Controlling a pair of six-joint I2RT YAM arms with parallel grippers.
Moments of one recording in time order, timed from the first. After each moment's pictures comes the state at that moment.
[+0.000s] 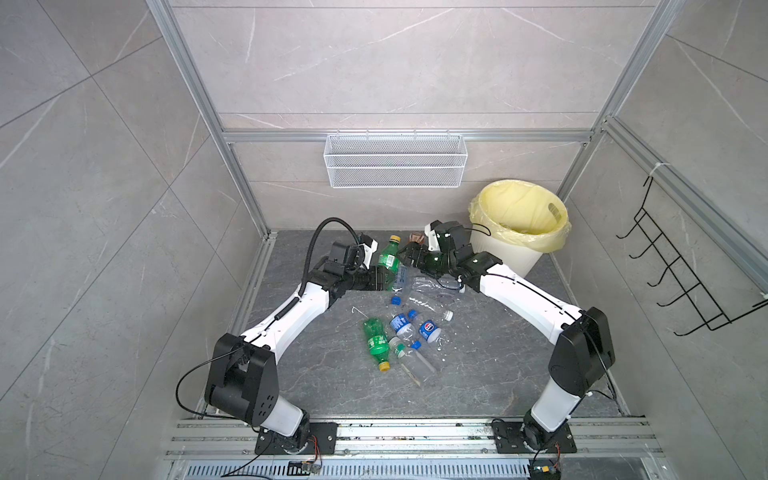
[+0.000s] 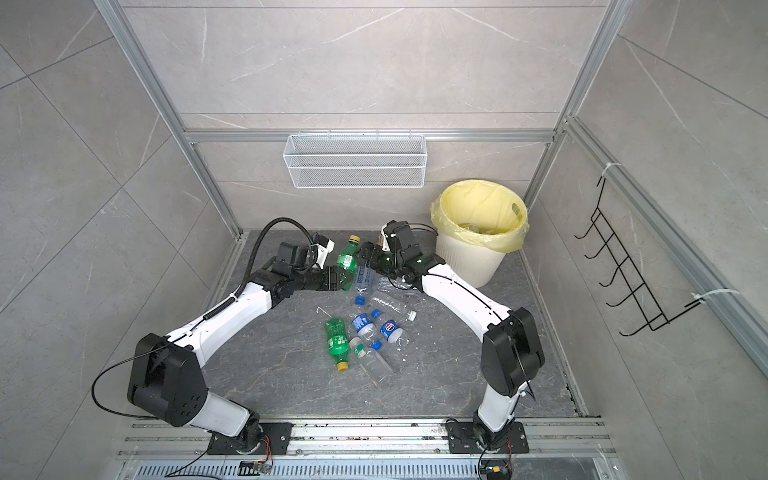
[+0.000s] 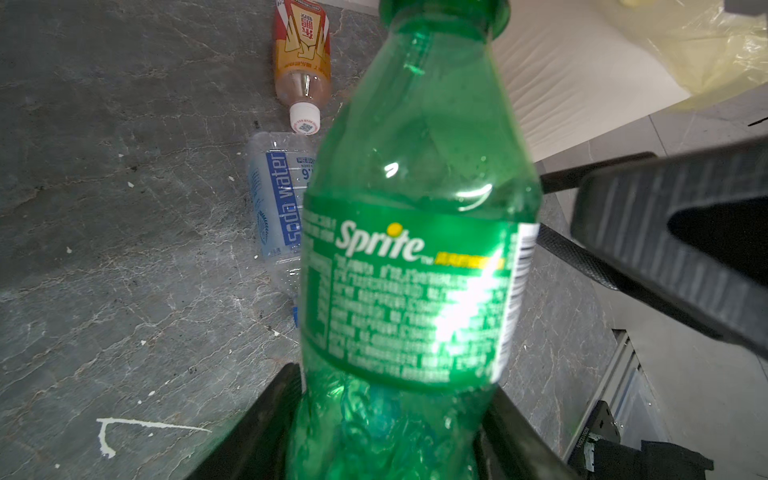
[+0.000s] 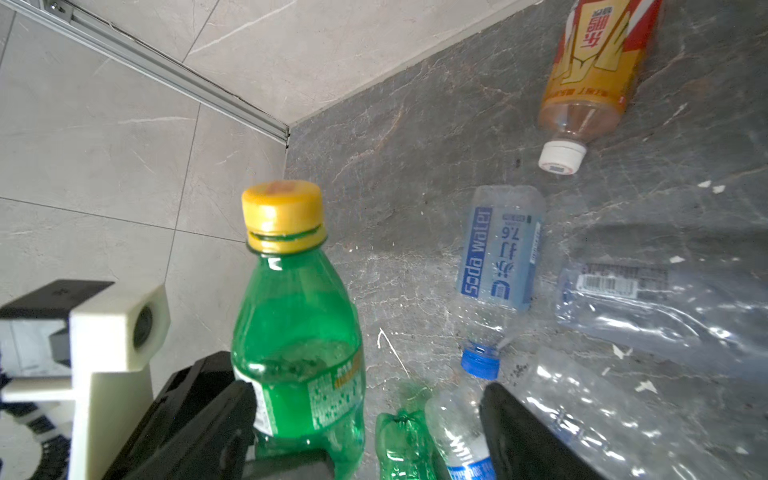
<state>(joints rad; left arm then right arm) -0.42 1.52 1.18 -0.36 0.44 -0.34 0.57 1.76 1.54 -0.36 -0.24 0.79</state>
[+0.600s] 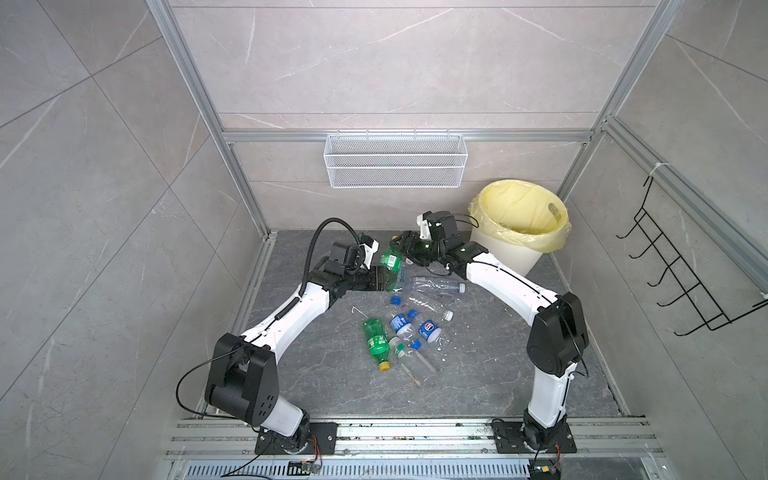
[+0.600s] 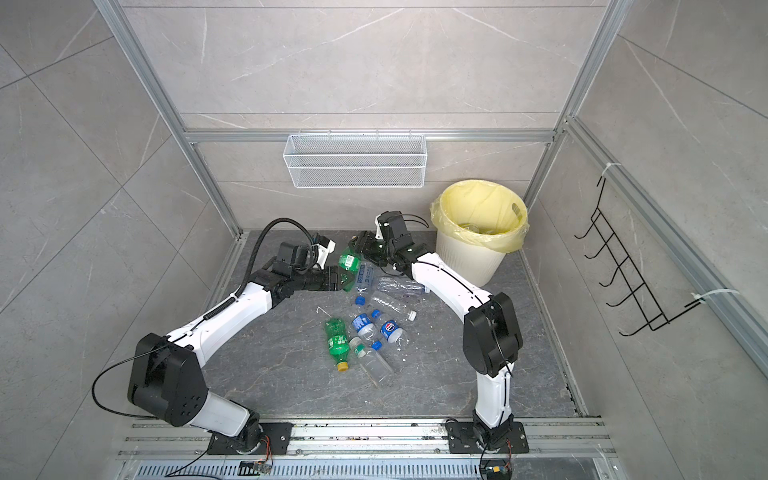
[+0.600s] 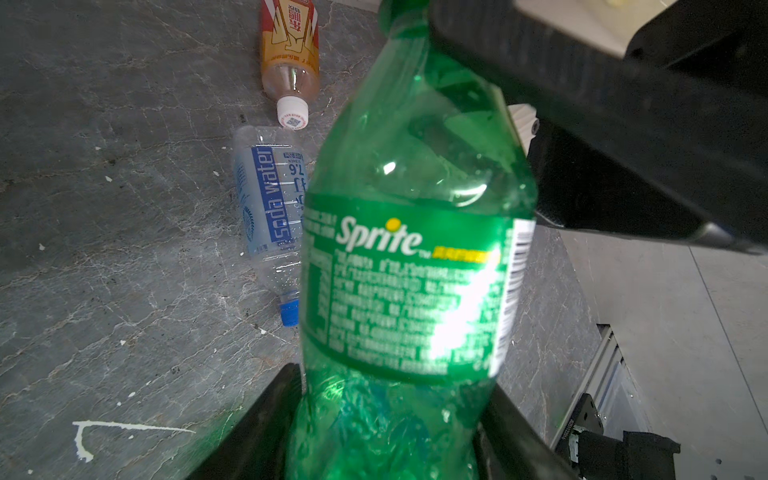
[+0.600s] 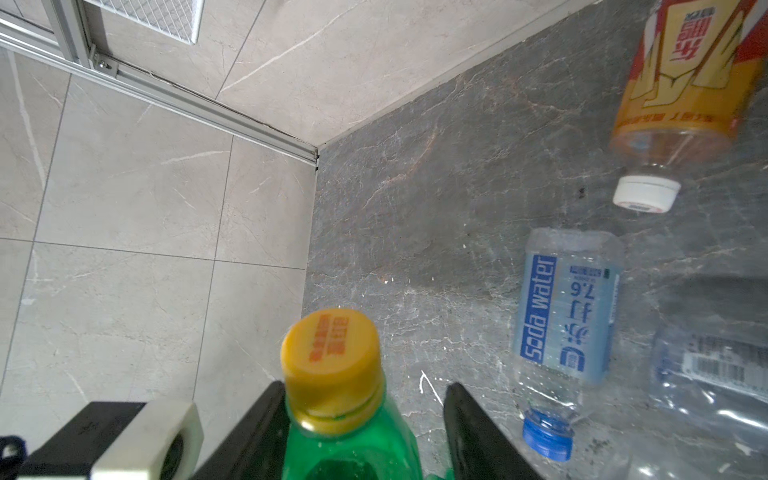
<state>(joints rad) -0.43 1.52 1.18 -0.36 0.46 -0.36 0.55 1.92 1.70 -0.30 -0.31 0.87</state>
